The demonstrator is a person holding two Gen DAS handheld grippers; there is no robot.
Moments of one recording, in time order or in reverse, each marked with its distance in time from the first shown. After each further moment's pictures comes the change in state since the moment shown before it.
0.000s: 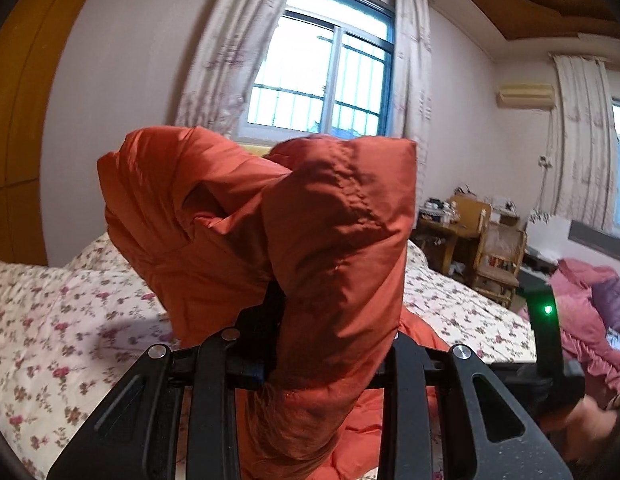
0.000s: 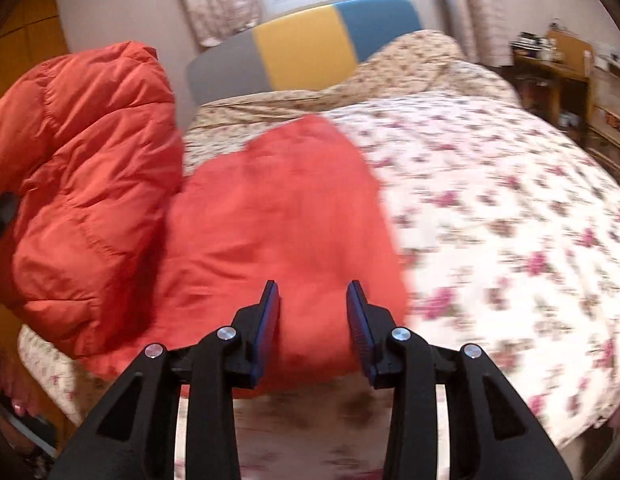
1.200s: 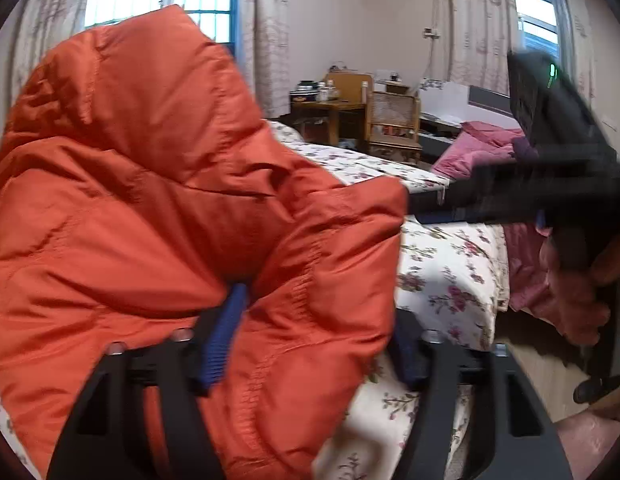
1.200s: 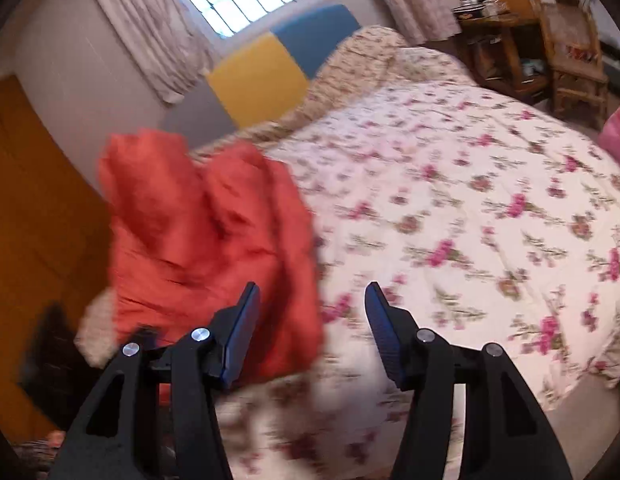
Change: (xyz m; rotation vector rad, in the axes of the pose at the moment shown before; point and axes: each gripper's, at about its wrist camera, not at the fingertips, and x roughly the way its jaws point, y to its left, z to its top) left arm 0.117 -0.127 -0.080 0.303 0.361 -0.415; right arm -0.077 -0.062 0.012 0.241 -0.069 0.174
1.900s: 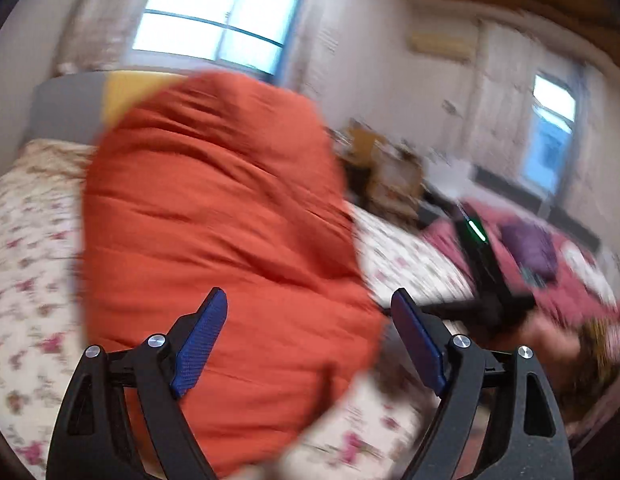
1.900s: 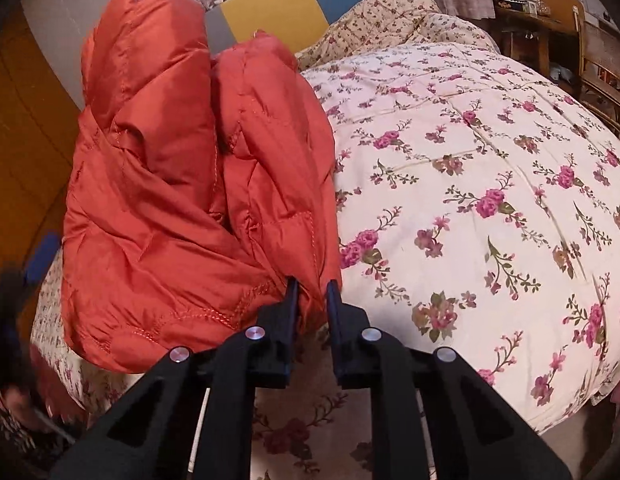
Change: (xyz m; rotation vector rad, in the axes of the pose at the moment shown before) left arm -0.104 0.080 -0.015 -0.292 -0.201 0.010; right arm 0.062 0.004 -0.034 -0.137 0.182 -0.137
